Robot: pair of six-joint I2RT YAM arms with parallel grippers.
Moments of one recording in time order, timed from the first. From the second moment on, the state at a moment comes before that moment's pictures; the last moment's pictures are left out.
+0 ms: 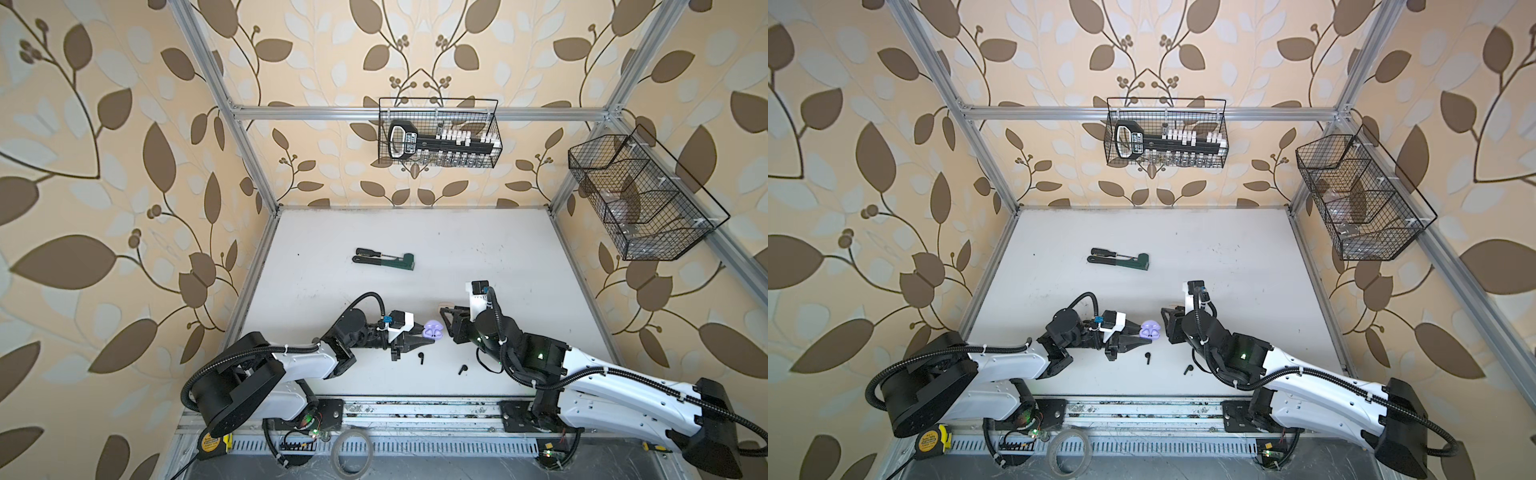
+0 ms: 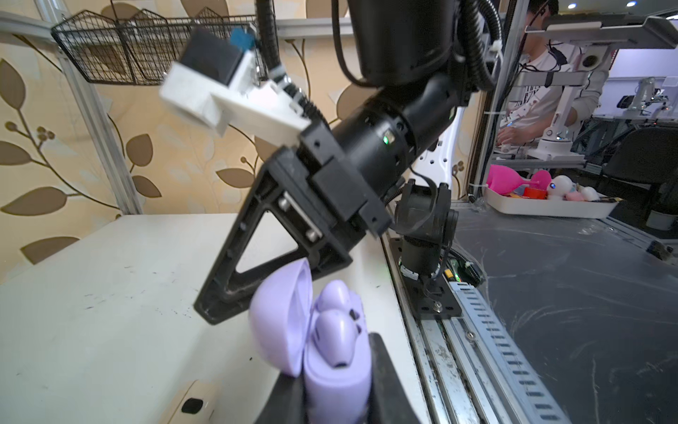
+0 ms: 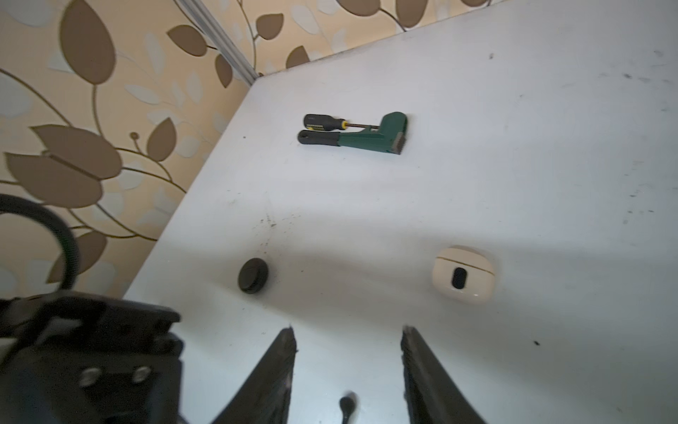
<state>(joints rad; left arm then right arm) -0.79 1.31 0.27 1.09 0.78 0.00 1.04 0.89 0.58 -0.17 0.42 0.74</state>
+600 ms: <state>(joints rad) -0.79 1.26 0.27 1.04 0.81 0.01 1.07 0.85 0.55 -0.06 0.42 0.68</state>
